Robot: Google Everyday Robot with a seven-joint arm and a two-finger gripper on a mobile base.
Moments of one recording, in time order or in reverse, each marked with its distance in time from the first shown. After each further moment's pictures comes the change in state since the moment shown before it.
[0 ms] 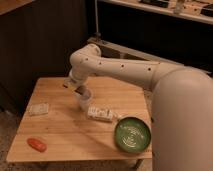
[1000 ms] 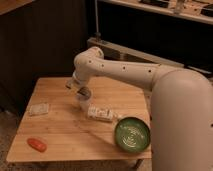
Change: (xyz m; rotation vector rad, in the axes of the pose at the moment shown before) arm -0.010 0.007 0.015 0.002 -0.001 0.002
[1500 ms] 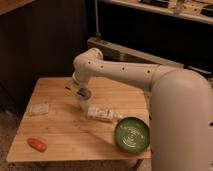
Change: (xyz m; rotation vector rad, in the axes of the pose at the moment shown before) arm -0.004 0.000 0.005 0.000 -0.003 0.004
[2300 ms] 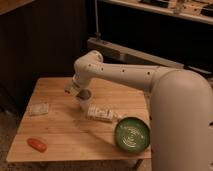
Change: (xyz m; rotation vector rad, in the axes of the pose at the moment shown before) arm -0.006 -0.004 0.009 0.002 -0.001 0.000
